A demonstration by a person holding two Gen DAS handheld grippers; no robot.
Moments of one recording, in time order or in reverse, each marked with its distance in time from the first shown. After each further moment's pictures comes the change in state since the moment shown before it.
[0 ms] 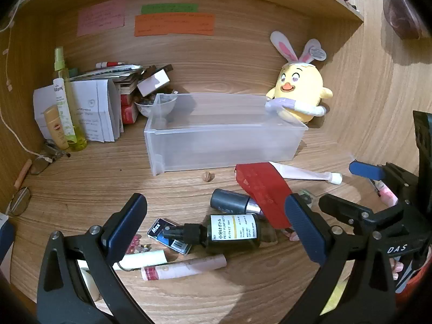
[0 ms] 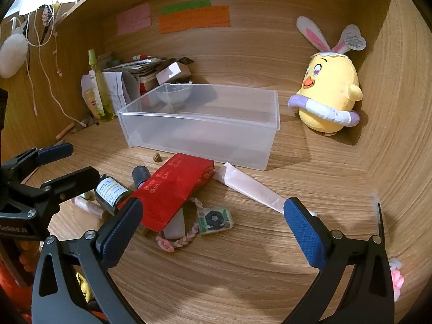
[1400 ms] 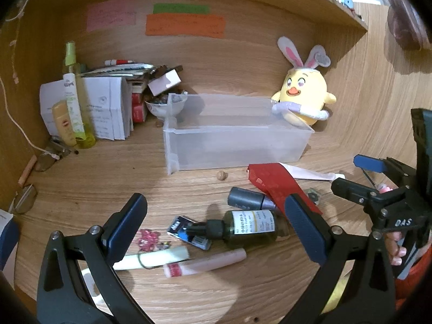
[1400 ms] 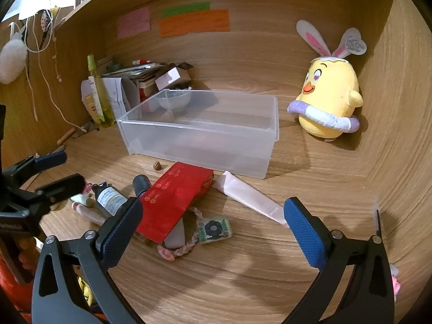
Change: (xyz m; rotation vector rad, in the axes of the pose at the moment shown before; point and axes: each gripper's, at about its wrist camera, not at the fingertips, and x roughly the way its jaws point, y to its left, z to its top) left arm -0.013 0.025 -0.002 -0.024 -0.012 -0.005; right arm -0.003 -0.001 0.010 0.006 -0.011 -0.004
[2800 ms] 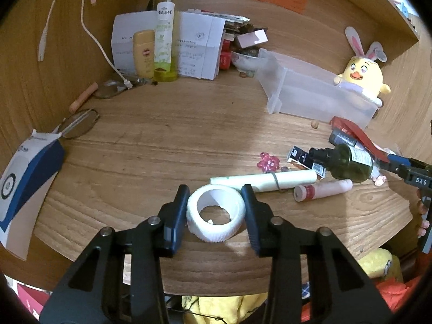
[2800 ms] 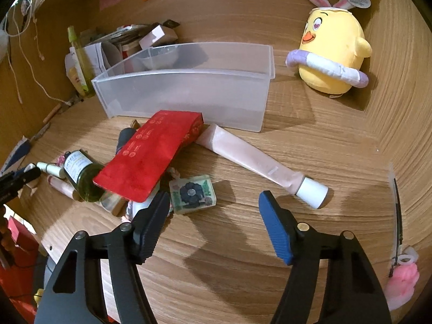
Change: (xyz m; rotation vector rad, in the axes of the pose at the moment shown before) left arm -0.016 0.104 -0.068 -0.156 0.138 0.181; right arm 0.046 -0.020 -0.027 0.022 0.178 0.008
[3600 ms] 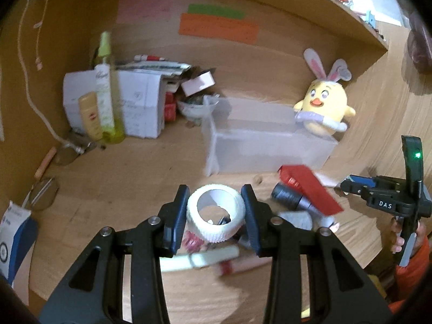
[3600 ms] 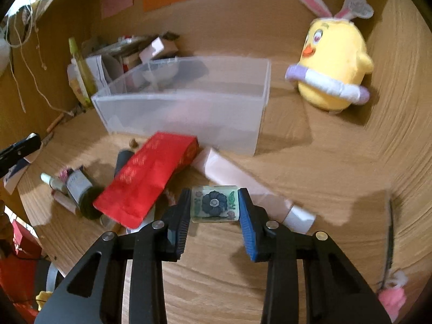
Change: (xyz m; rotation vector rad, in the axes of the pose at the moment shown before) left arm -0.014 -0.067 0.067 0.085 -0.135 -0.140; right arm -0.011 -0.014 0.023 -0.002 -0.049 0.036
